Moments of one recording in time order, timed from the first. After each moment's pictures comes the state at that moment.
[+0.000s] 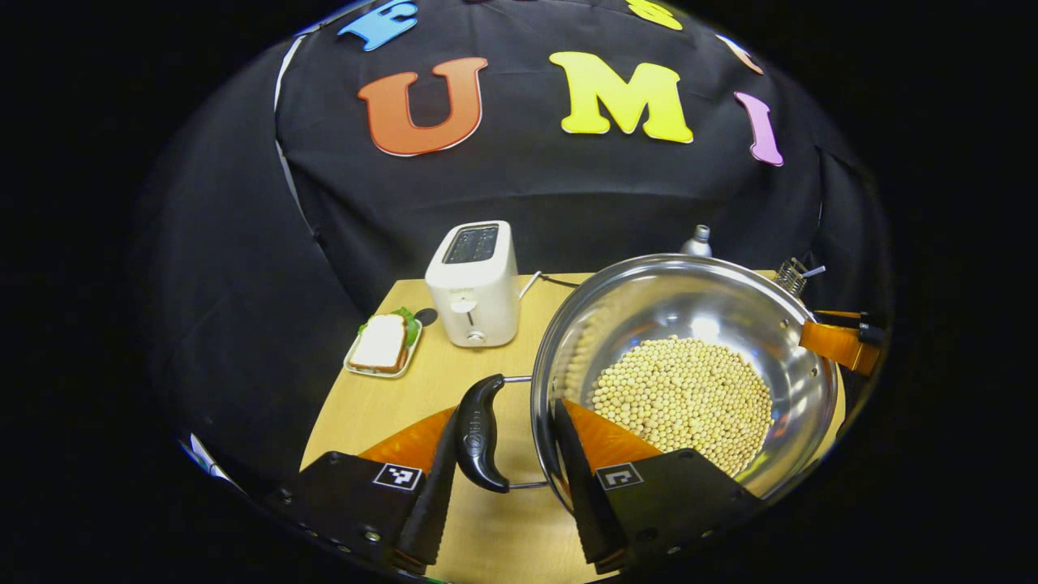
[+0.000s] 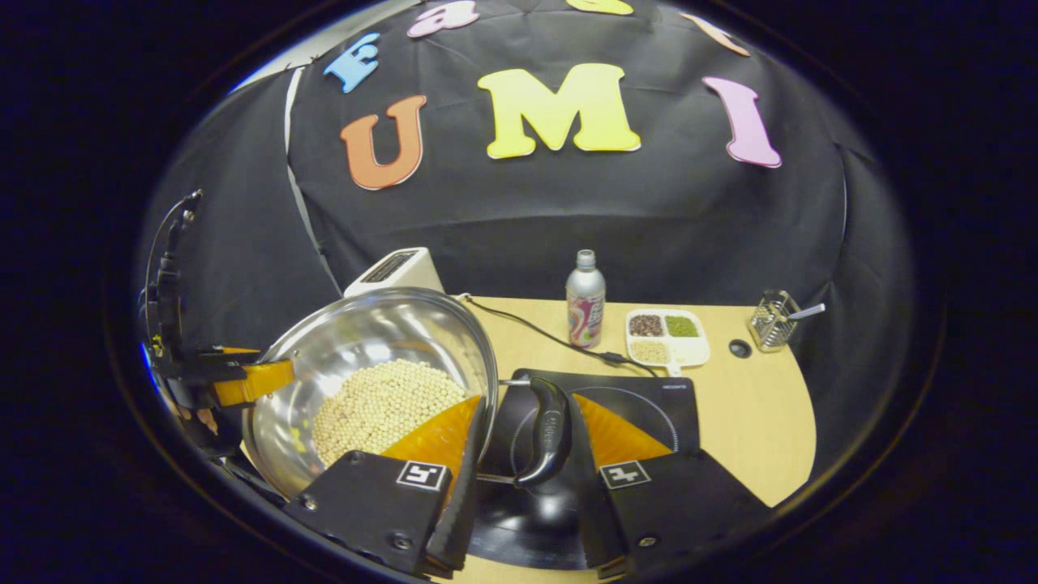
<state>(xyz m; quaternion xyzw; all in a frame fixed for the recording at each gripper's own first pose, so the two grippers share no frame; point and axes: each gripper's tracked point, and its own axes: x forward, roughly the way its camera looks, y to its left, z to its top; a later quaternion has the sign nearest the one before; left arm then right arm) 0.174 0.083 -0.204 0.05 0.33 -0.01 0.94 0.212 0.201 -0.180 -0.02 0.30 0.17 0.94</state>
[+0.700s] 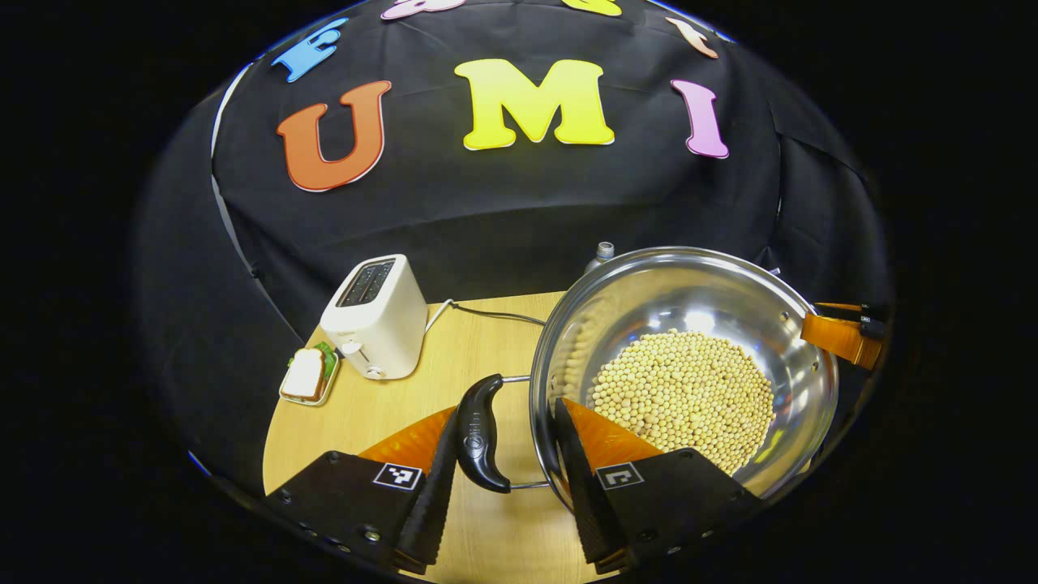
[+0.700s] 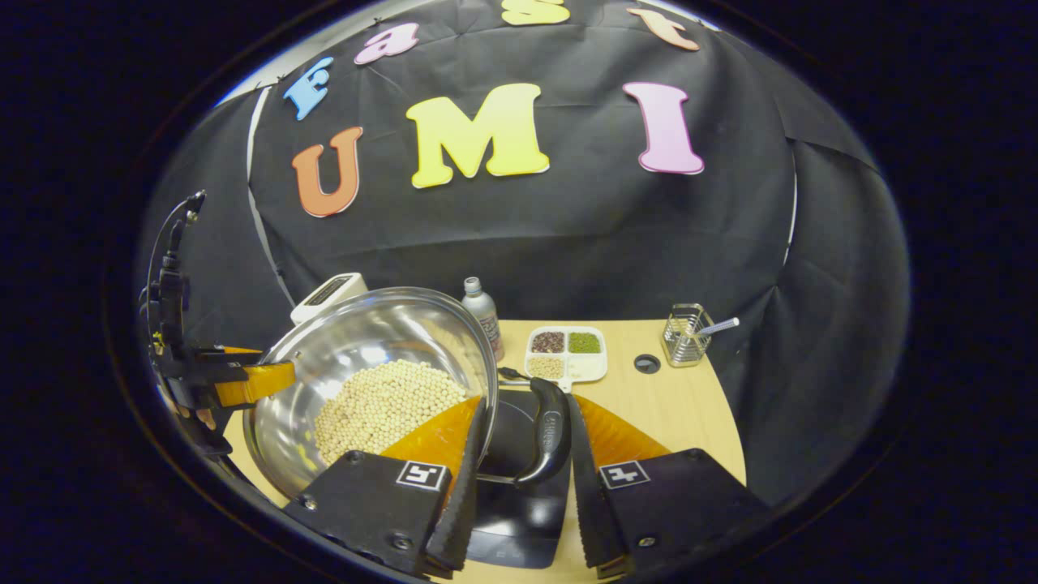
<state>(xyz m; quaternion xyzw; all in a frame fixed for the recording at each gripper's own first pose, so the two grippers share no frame) 0.202 -0.059 -0.190 0.06 0.32 -0.07 0.94 0.230 0.058 -0.149 -0.01 0.27 0.11 0.96</state>
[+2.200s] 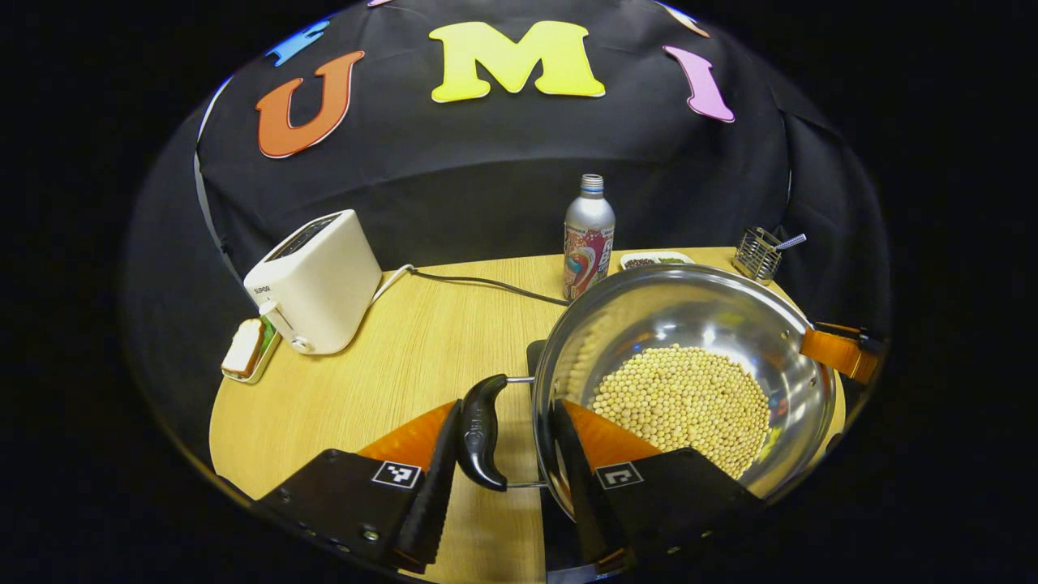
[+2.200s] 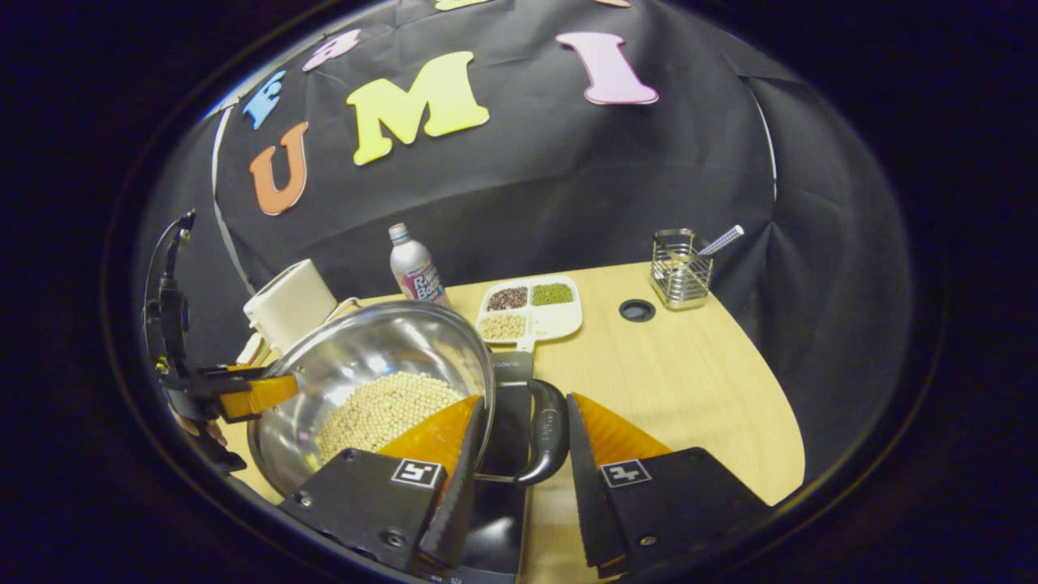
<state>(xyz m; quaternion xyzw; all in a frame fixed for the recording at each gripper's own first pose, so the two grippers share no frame) 0.242 -0.102 -0.308 0.05 0.33 -0.06 0.94 0.278 0.012 -0.280 0.05 0.28 0.08 0.96</state>
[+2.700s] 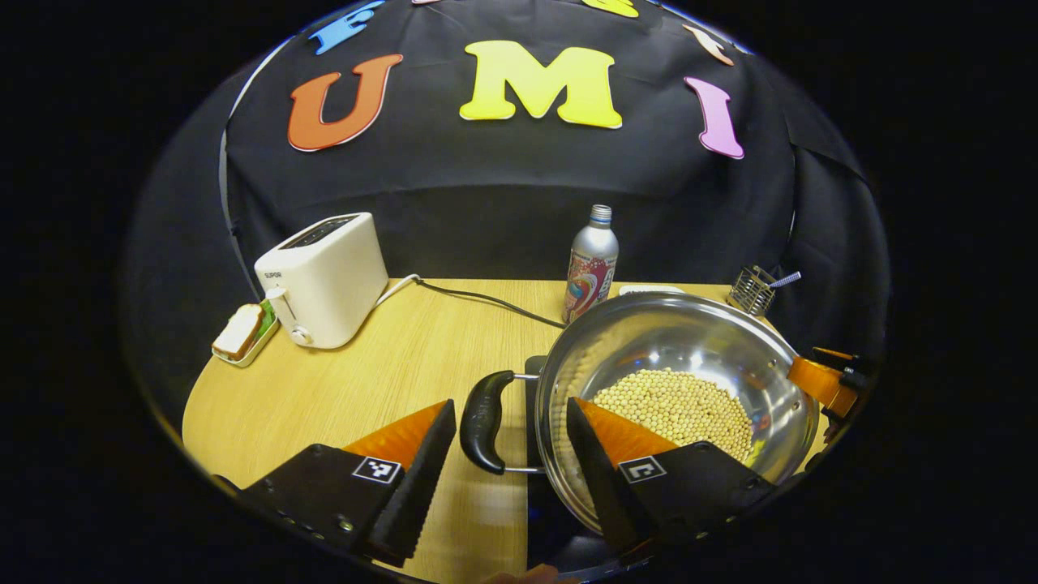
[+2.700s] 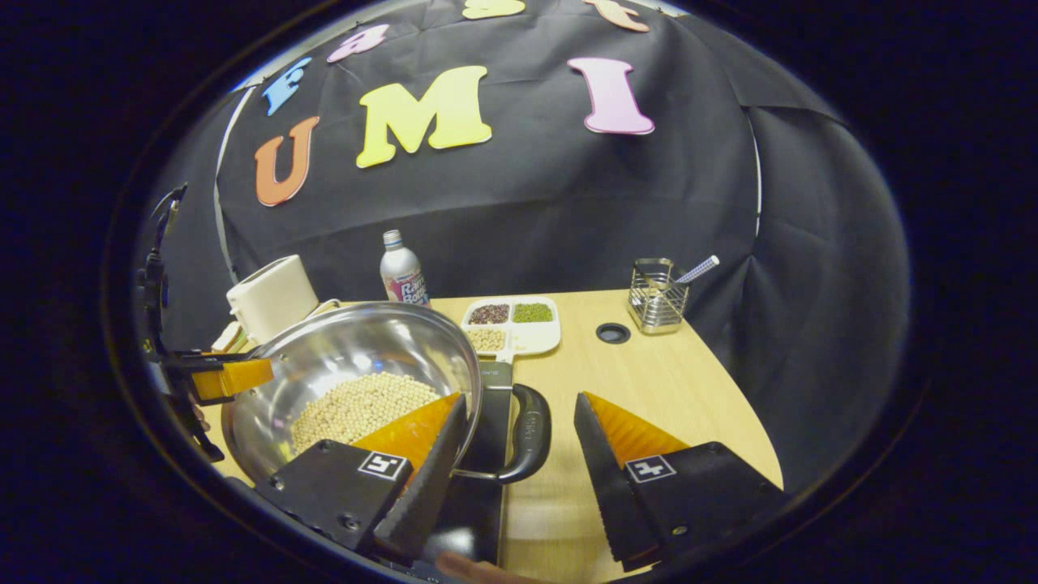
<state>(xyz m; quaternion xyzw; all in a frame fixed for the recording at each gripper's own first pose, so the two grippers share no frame) 0.230 -0.099 -0.292 -0.01 0.27 -0.04 0.96 0.264 0.003 -0.275 0.00 0.23 0.05 0.97</state>
